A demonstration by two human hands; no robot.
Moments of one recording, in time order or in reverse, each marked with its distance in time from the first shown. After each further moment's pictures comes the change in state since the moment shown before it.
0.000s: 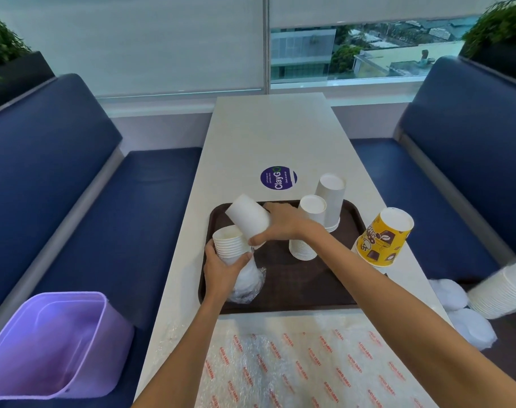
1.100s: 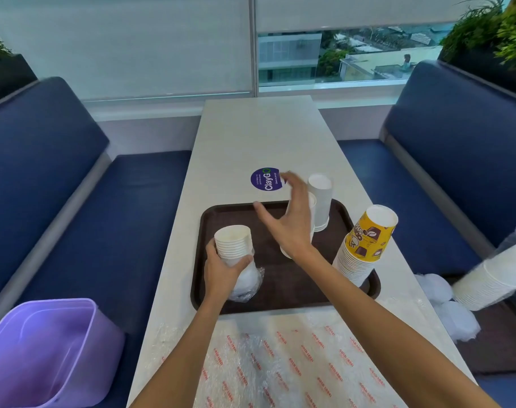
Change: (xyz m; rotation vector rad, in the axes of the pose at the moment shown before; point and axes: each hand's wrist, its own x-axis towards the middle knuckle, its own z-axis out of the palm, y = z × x) left_hand -0.005 0.003 0.010 0.055 -0.055 0.043; right_hand -0.018 0.010 0.026 0.483 0.950 -0.175
